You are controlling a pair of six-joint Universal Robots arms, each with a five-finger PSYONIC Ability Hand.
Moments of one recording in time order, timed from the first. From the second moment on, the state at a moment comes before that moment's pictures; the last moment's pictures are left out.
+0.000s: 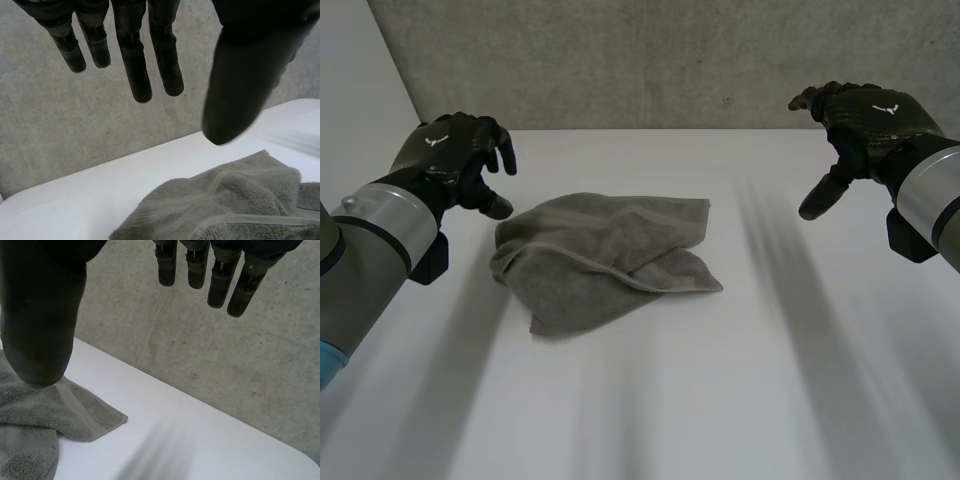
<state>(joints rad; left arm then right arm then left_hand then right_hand) 4.36 -1.70 -1.53 3.14 -1.53 3.11 1.89 -1.44 1.38 0.18 1.45 3.05 0.76 0.77 0.23 0.24 0.59 0.22 0.25 0.23 0.25 0.06</state>
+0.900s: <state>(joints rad) 4.55 -2.11 -1.50 3.37 -1.17 3.27 2.22 -0.90 1.26 -0.10 1.43 3.30 0.38 0.34 0.23 0.24 0.12 0.22 0.25 0.23 0.25 0.06</state>
